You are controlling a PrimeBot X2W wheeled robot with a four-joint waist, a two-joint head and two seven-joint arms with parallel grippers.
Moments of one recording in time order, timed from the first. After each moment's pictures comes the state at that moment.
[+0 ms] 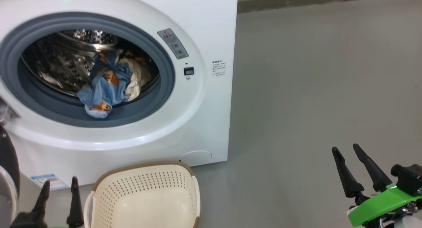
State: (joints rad) left arm -0.11 0.08 0.23 0.41 -0.06 -0.11 -0.26; right arm -0.08 -0.38 0.26 0.23 0.66 0.13 -0.25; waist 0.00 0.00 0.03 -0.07
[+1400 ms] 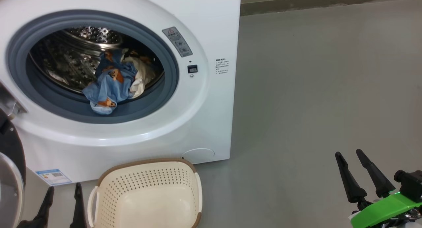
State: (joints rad) left arm -0.04 0.06 0.23 0.34 -0.08 -0.12 -0.26; right arm -0.03 -0.37 0.24 0.21 0.66 0.13 -0.25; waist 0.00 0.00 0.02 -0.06
